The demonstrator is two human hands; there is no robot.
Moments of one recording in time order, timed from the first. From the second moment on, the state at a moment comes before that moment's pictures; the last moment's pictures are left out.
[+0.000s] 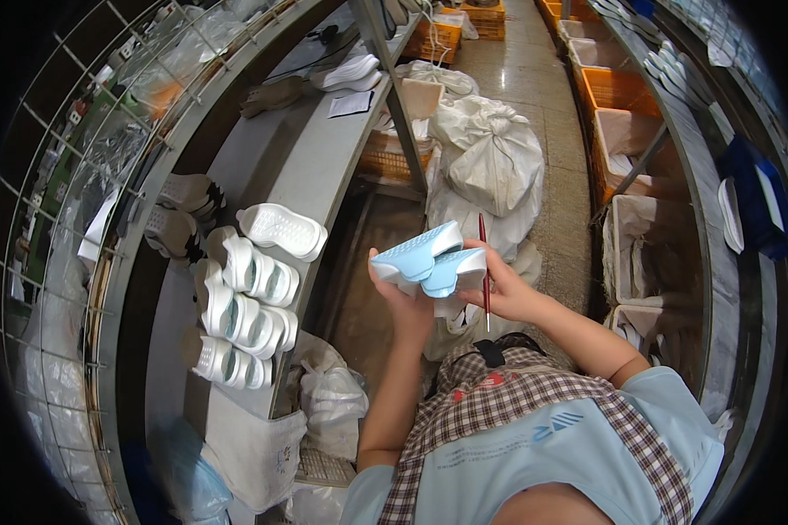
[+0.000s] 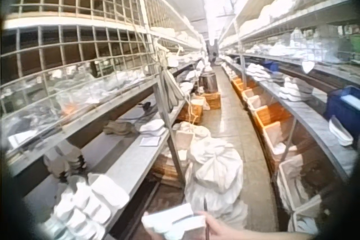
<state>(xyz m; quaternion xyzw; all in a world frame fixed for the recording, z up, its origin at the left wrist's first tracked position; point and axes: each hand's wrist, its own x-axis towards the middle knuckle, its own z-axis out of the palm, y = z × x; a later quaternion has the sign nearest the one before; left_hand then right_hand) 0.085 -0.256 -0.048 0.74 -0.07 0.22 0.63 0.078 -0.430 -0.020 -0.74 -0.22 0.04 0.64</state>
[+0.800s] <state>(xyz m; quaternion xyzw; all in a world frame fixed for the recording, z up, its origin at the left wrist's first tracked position) 0.100 -0.243 -0.004 0.53 0.02 -0.14 0.83 0.095 -0.422 -0.017 -0.55 -0.04 0.03 0.84</state>
